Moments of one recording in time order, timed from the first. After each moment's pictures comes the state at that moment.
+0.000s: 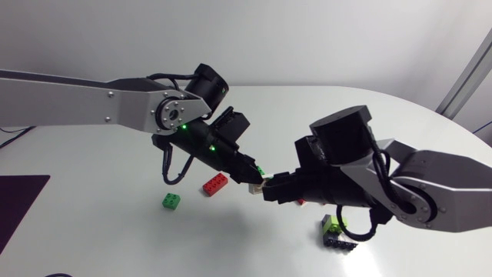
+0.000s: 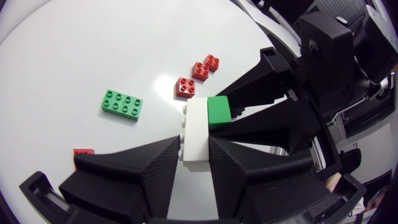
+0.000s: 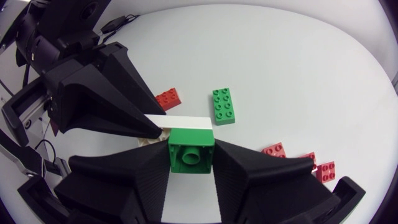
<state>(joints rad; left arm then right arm) -0.61 1.74 1.23 -0.53 0.55 0.11 0.67 1.27 0.69 -0.12 -0.05 0.36</state>
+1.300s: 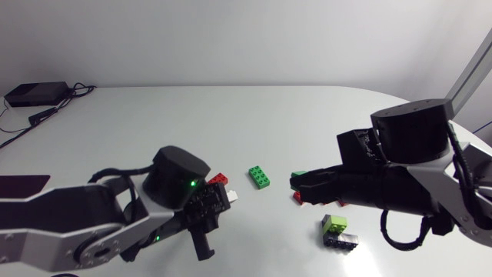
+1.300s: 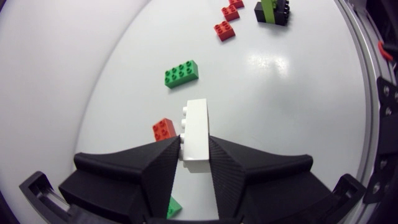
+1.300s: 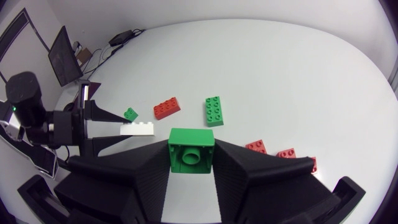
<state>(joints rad) -0.87 1.35 0.61 -0.06 -0.26 0.59 0.55 1.00 0.63 -0.25 -0.15 0.29</state>
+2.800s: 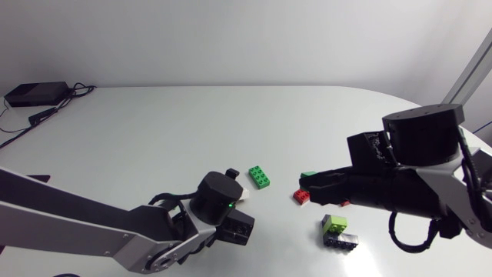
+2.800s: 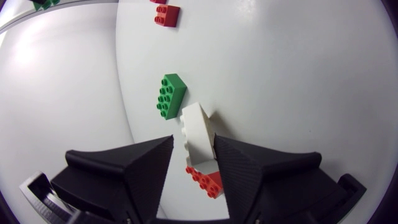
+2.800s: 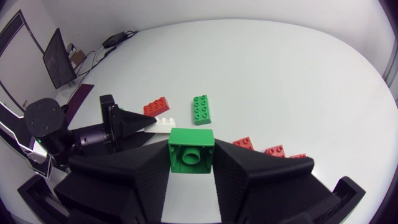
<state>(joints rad) -0.93 1.73 0.62 0.41 -0.42 1.34 0.49 0.96 0.59 -0.26 -0.15 0.26</state>
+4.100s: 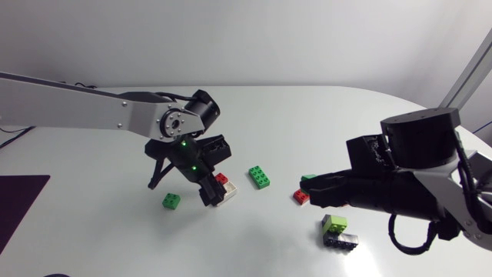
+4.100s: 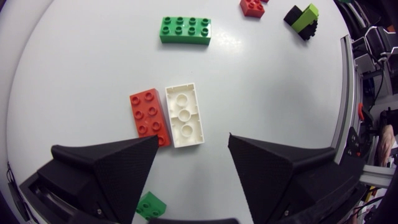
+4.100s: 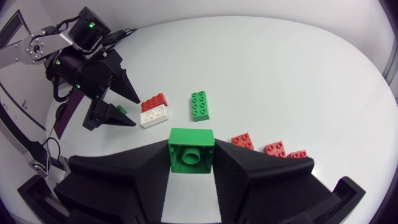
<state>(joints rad) -0.55 1.82 1.20 -0.69 0.16 0.48 0.48 0.97 0.58 -0.25 -0.16 0.26</state>
